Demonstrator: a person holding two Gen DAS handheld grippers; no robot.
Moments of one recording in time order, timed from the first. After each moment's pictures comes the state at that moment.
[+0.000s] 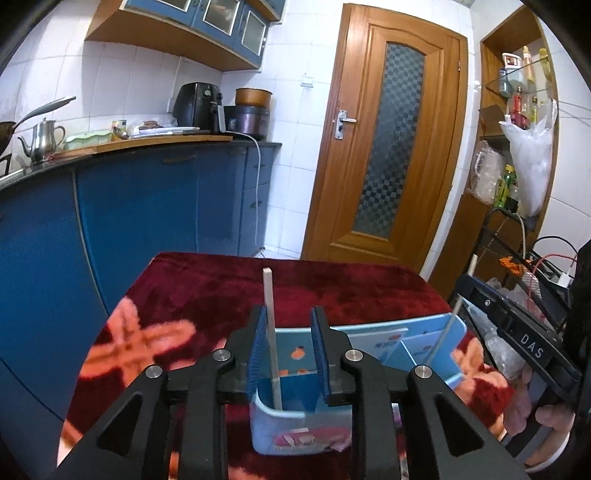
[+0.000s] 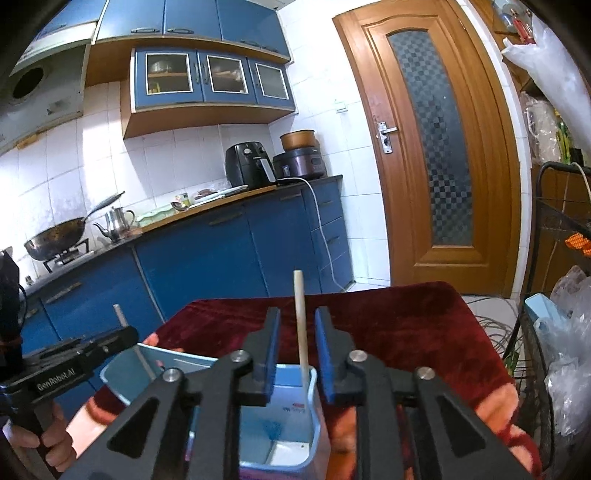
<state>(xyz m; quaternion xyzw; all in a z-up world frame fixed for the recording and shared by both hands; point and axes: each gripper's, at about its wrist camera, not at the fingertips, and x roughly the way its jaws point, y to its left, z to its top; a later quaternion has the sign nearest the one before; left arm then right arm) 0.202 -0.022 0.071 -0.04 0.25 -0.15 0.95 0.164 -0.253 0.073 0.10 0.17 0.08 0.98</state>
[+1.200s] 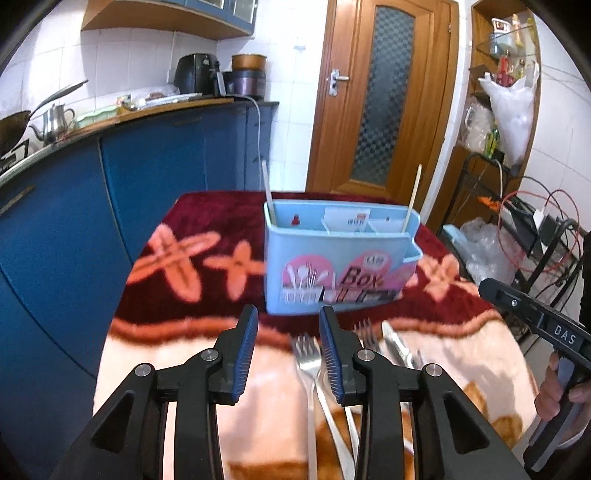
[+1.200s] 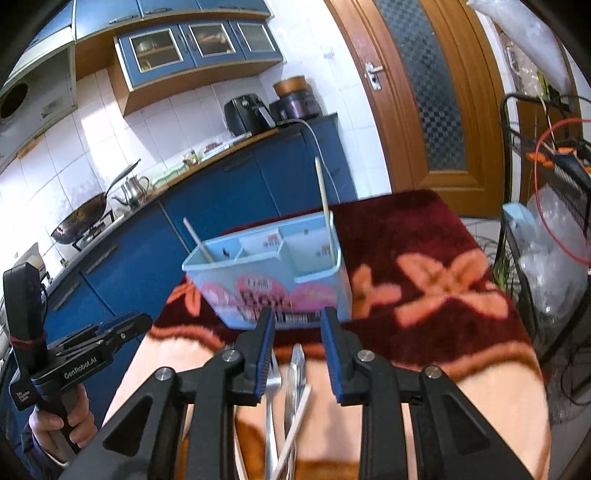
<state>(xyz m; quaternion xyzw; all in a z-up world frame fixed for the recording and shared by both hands) 0.085 0.010 0.067 0.00 0.34 -0.15 0.93 0.044 -0.245 0.065 0.15 0.30 0.10 0.94</state>
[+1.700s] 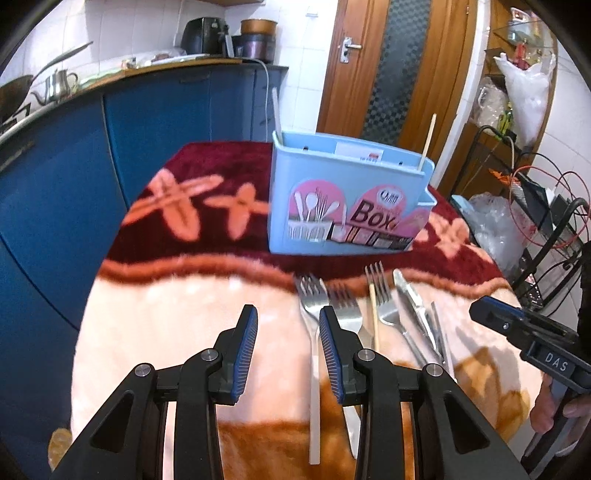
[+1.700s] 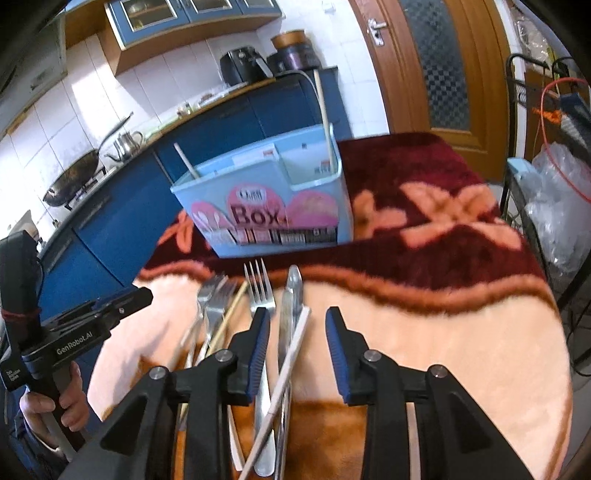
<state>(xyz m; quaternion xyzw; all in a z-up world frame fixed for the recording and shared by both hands) 0.077 0.012 0.022 -0.01 0.40 -0.14 0.91 0.033 -0.230 0.018 0.13 0.39 0.10 0.91</state>
